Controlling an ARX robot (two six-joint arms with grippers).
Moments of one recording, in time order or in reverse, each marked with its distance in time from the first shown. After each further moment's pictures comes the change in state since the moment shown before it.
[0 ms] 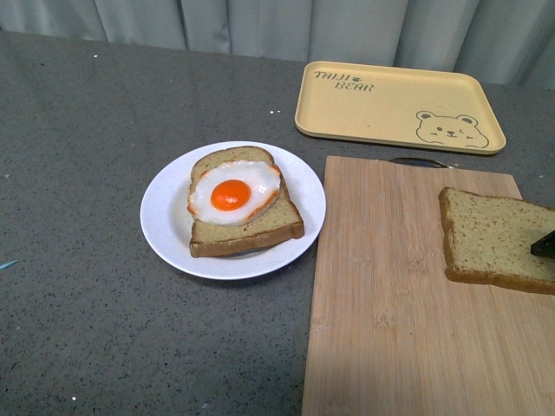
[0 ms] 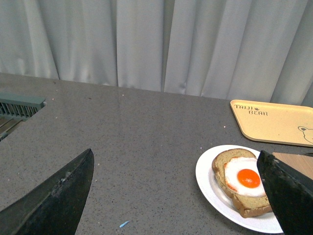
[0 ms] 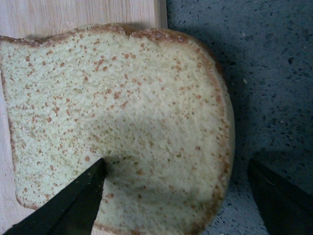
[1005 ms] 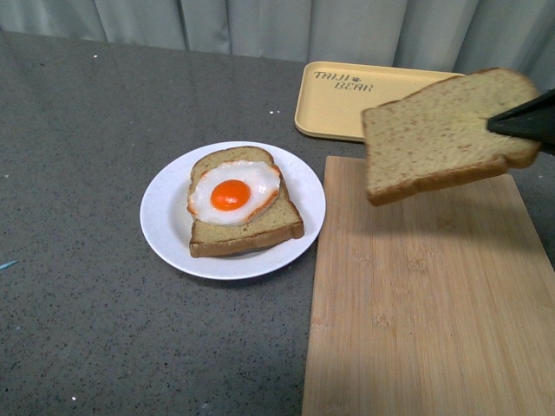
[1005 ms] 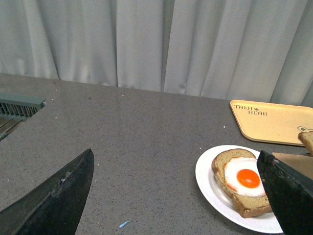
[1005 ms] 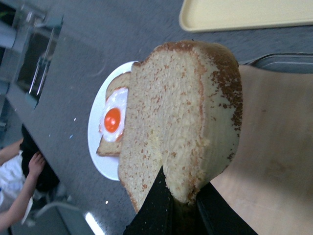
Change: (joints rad) left arm 0.000 0.000 0.000 0.000 0.000 0.000; right arm 0.221 -0.181 0.044 0.130 -0.385 0.149
